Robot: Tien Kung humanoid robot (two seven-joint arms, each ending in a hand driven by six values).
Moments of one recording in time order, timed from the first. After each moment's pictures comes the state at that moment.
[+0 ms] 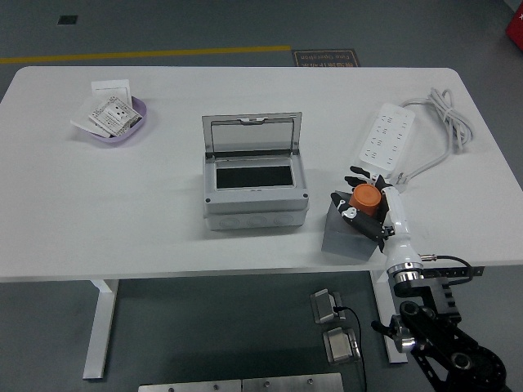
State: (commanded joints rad) left arm 0.05 0.05 -1.55 -0.18 1.33 0.00 0.35; right arm 0.06 -0.10 1.09 1.22 -1.16 -0.39 0.43
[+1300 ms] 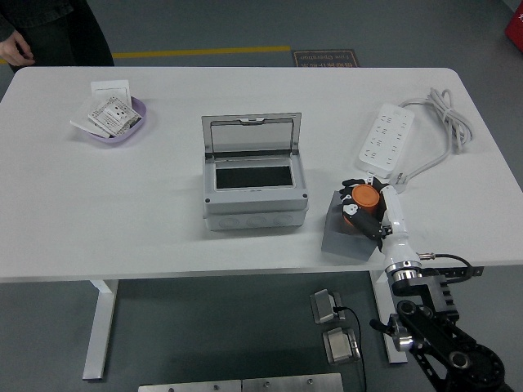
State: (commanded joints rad) left arm 0.05 0.04 -1.51 -0.18 1.26 0.01 0.33; right arm 0.07 -0.11 1.08 1.23 -1.19 -0.42 0.39
